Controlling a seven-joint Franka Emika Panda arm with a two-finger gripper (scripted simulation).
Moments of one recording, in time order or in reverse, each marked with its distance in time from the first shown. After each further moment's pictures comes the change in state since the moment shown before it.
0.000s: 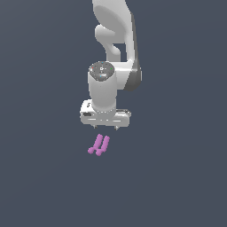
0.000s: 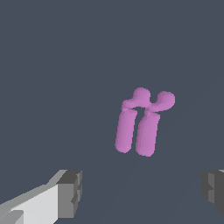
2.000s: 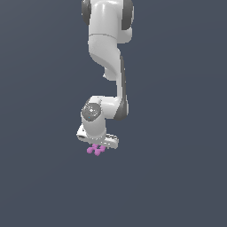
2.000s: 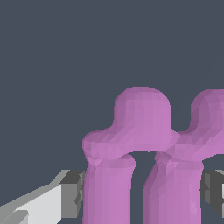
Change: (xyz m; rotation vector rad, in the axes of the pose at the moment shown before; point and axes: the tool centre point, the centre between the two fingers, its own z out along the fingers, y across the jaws) arm 0.028 0.036 0.137 0.013 -0.014 0.153
